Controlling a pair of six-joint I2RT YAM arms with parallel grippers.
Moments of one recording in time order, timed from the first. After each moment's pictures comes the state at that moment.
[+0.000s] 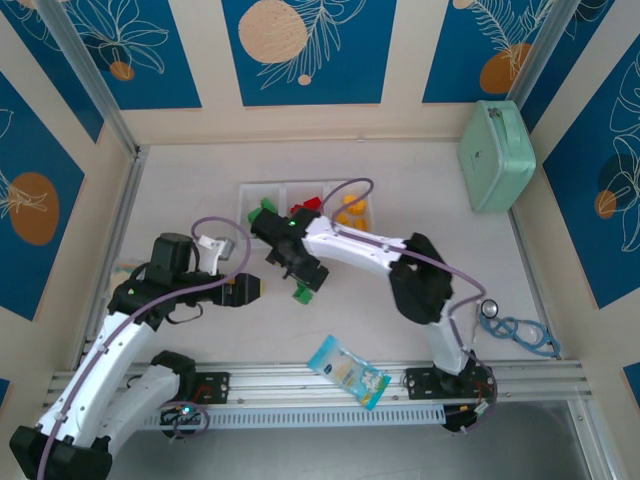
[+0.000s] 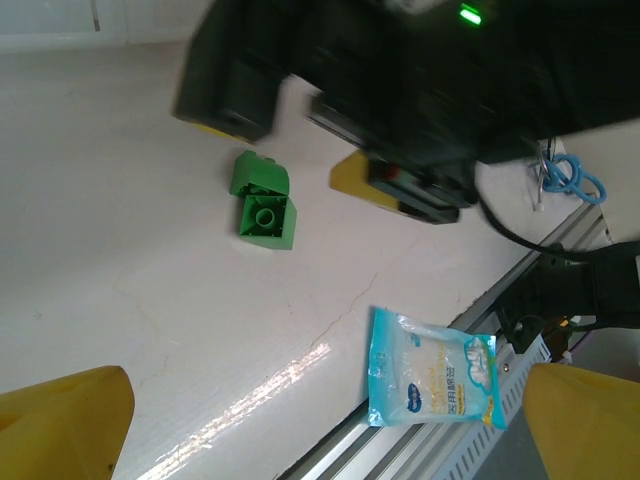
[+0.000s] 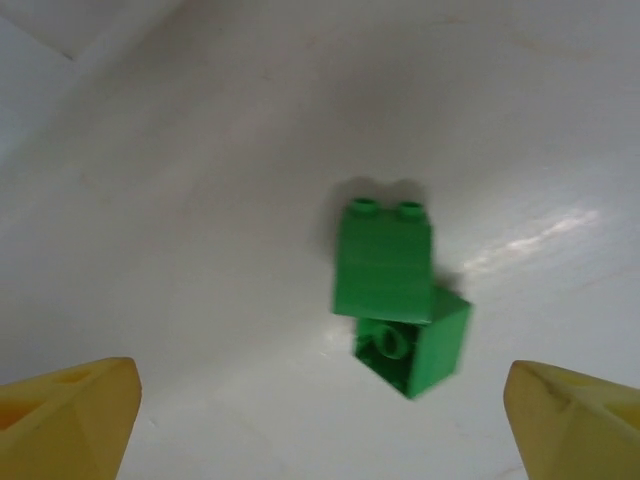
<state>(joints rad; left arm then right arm) -0.32 0.76 0.75 -0.83 0.59 -0.28 0.98 2.12 1.84 -1.18 0.11 1.59</state>
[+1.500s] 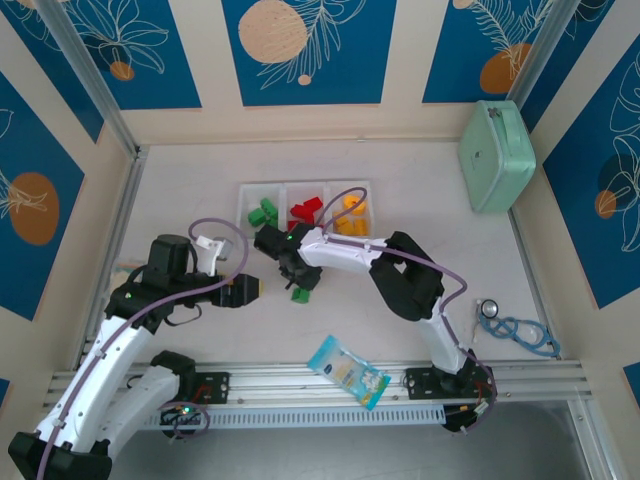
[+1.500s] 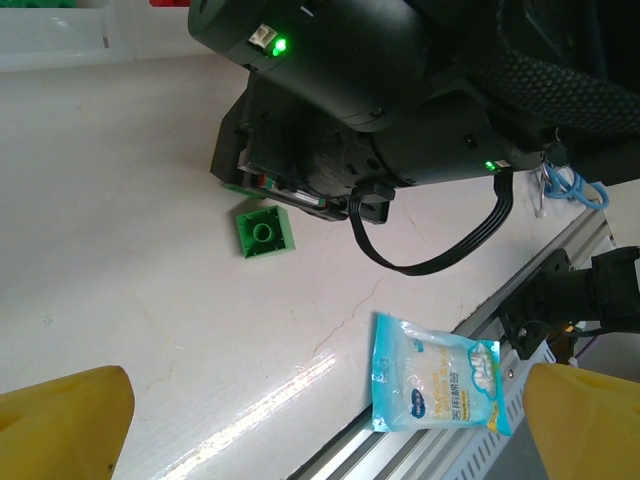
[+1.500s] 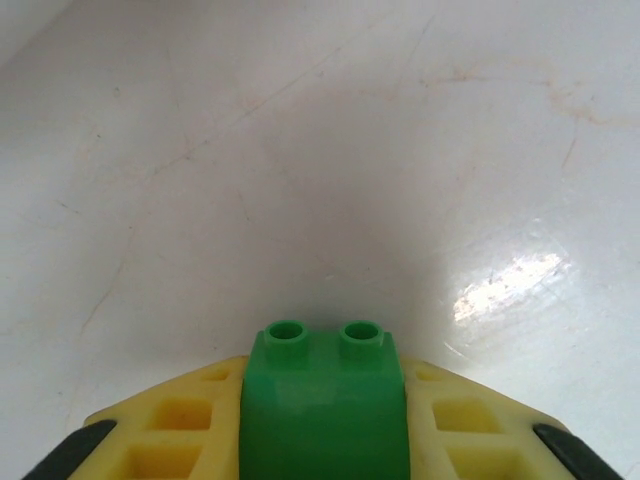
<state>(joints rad) -0.32 0.73 0.75 -0.83 0.58 -0.28 0.99 2.14 1.63 -0.97 0.21 1.54</state>
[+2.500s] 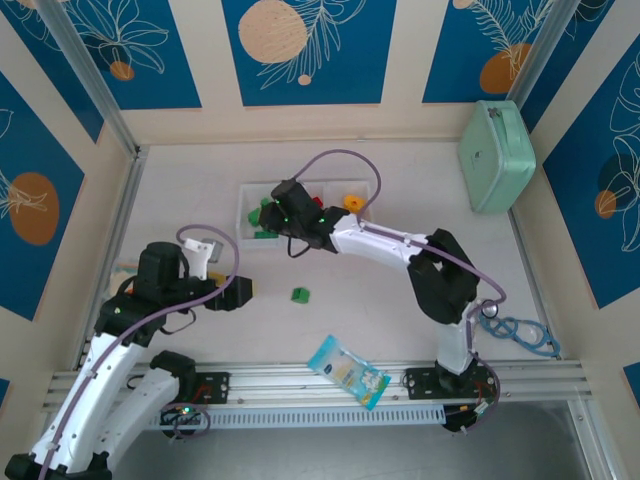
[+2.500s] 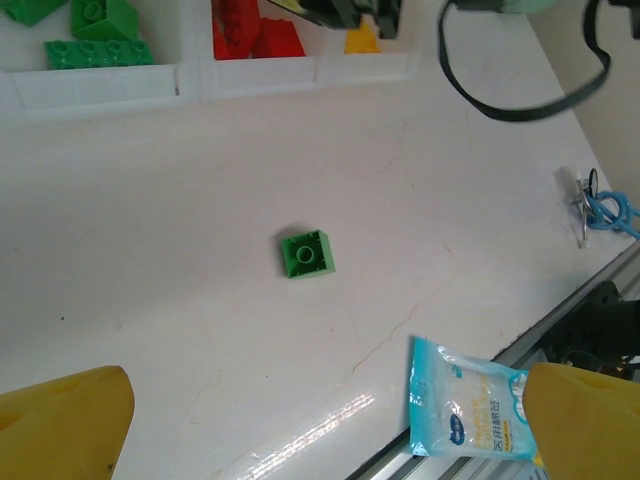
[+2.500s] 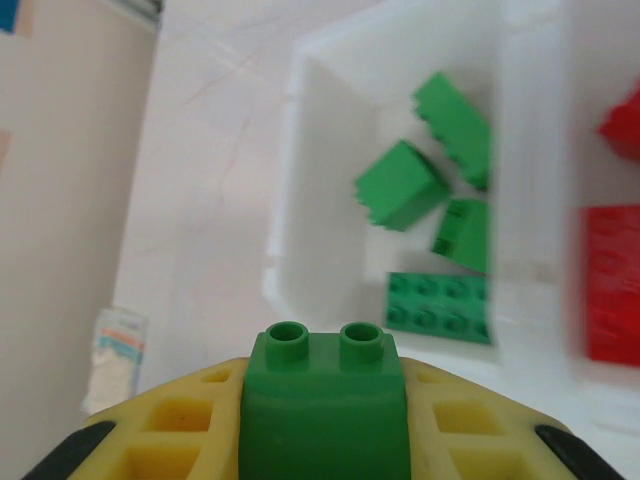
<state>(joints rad) -0.32 0.63 0.75 -0.86 0.46 -0.28 0.87 1.96 1.53 -0.21 0.03 0.93</state>
